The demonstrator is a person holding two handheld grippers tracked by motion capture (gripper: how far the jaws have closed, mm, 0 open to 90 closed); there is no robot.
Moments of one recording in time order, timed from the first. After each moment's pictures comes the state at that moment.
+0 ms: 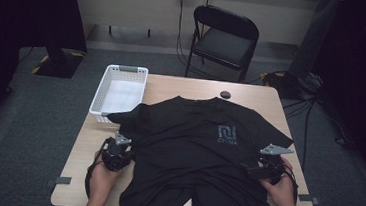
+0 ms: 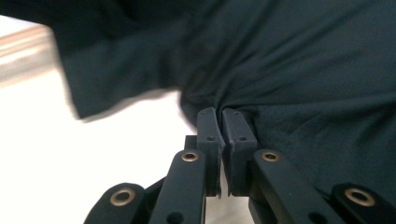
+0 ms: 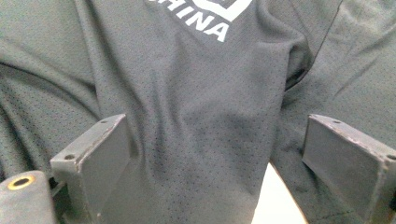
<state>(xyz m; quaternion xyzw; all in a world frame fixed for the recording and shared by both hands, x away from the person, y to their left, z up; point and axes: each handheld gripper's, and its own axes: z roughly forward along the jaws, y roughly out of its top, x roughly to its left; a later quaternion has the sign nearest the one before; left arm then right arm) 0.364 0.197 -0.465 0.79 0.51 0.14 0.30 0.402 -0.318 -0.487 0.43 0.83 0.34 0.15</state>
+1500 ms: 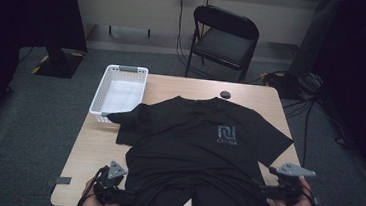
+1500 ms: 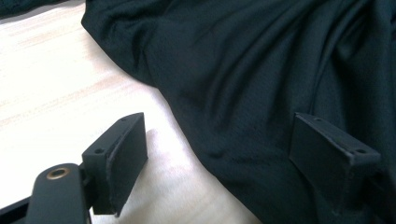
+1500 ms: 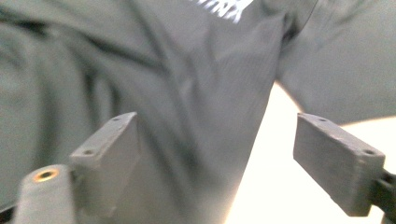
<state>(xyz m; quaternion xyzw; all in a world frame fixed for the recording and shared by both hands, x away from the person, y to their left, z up) 0.277 0.182 -0.474 0.81 0.48 0.12 0.32 0.327 -0.344 -0.460 0.43 0.81 0.36 0.16</state>
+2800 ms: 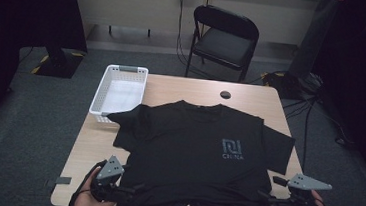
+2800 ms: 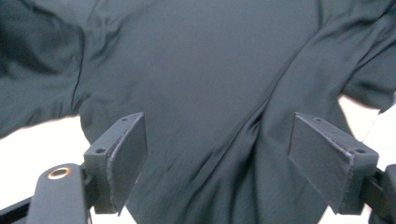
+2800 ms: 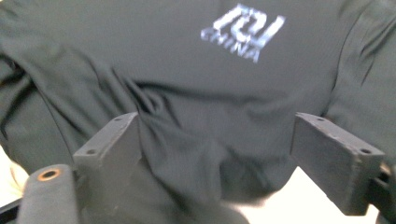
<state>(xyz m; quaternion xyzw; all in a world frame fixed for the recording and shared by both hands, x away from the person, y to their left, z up) 0.278 0.187 -0.440 0.82 0.38 0.11 0.41 0.296 -0.354 -0.439 0.40 0.82 0.40 0.13</state>
